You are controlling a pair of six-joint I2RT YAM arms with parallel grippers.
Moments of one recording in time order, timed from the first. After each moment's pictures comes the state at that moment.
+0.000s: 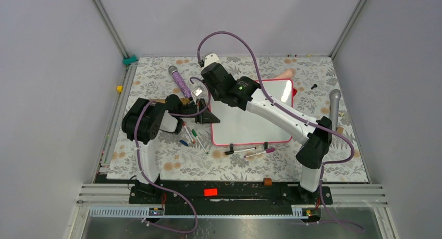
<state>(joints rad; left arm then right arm) -0.26 2.03 0.73 1.40 1.34 -0.86 0.94 1.86 1.91 -0.77 0.48 0.16</state>
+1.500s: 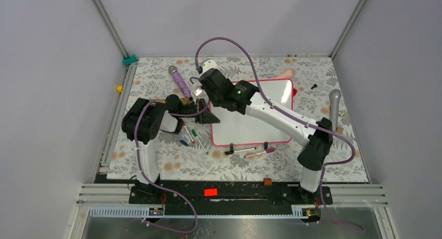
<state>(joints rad) -0.26 2.03 0.73 1.40 1.34 -0.86 0.97 1.84 1.86 -0.80 0.46 0.19</state>
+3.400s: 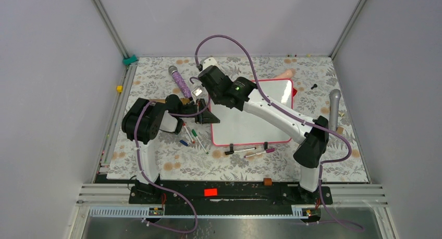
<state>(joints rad) -0.26 2.03 0.73 1.40 1.34 -0.86 0.95 1.88 1.94 -0.86 0.50 0.18</state>
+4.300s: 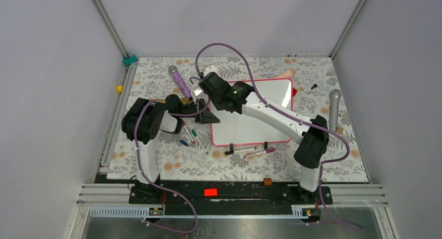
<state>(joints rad) -0.26 2.03 0.73 1.39 1.34 -0.87 0.96 1.88 1.85 -0.87 0.48 0.18</state>
